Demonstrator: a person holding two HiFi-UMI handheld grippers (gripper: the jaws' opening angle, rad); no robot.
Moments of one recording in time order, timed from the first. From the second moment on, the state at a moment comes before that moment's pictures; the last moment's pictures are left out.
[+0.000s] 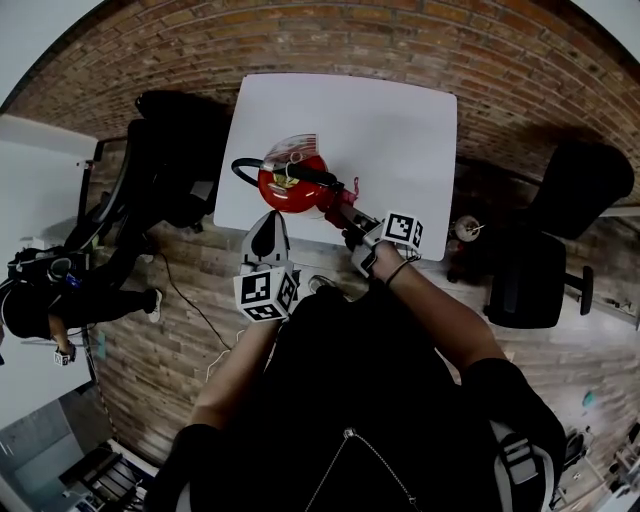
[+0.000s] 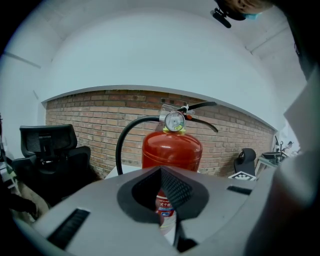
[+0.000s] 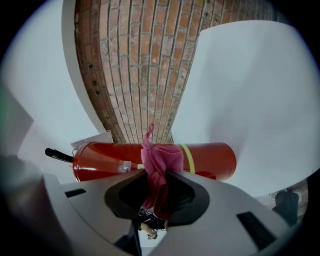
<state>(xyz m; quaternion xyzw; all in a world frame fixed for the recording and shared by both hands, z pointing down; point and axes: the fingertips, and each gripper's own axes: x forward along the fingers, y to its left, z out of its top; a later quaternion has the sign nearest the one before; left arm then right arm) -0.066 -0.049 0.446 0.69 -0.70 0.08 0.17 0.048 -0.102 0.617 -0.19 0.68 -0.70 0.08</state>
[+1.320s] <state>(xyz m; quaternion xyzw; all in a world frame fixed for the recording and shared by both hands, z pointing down) -0.082 -0.034 0.433 0.69 -0.71 0.05 0.15 0.052 -0.101 0.490 -0.15 0.70 -0.69 0.14</state>
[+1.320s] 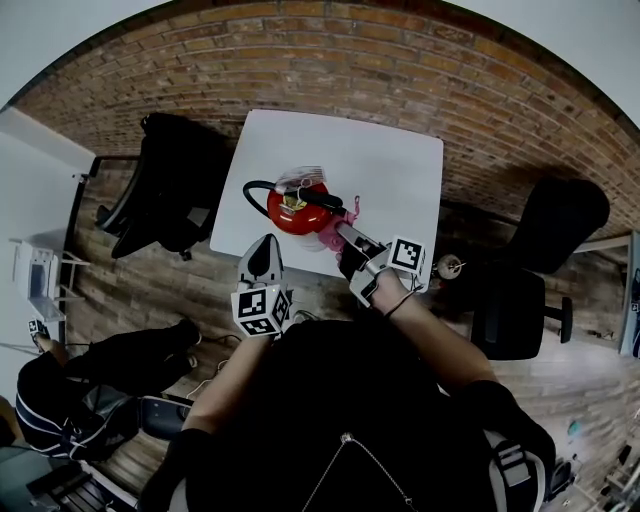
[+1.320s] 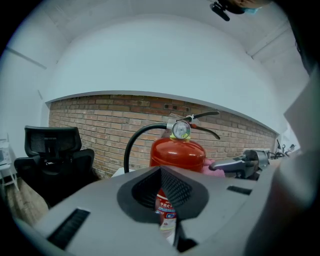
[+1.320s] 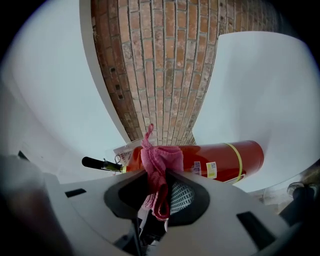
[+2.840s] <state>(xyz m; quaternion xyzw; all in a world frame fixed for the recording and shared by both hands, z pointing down) -0.102 -0.043 0.443 0.71 -0.69 0.06 0.14 0.093 -0.097 0.479 -0.12 0.71 -0.64 0.27</state>
